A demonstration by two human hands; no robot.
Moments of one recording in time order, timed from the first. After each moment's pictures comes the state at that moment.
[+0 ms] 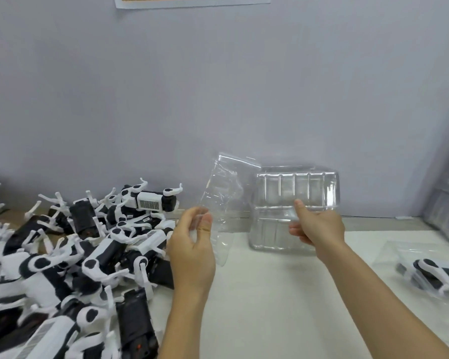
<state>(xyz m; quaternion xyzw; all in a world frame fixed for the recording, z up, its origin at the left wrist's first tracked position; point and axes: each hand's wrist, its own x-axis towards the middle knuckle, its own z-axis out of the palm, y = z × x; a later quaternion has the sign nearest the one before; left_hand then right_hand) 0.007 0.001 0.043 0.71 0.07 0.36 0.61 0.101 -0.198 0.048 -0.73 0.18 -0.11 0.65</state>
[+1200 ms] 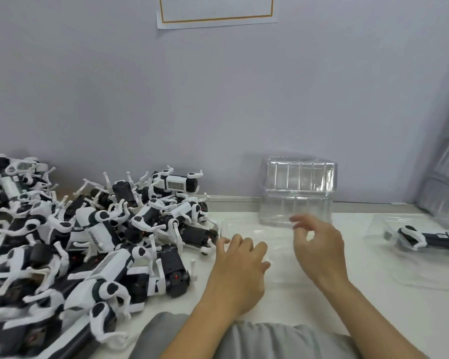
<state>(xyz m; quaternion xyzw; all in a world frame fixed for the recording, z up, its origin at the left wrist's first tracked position) -0.075 -0.021 -0.010 0.96 -0.13 0.22 0.10 -0.026 -0.185 0.004 -0.85 -0.06 -0.26 0.45</state>
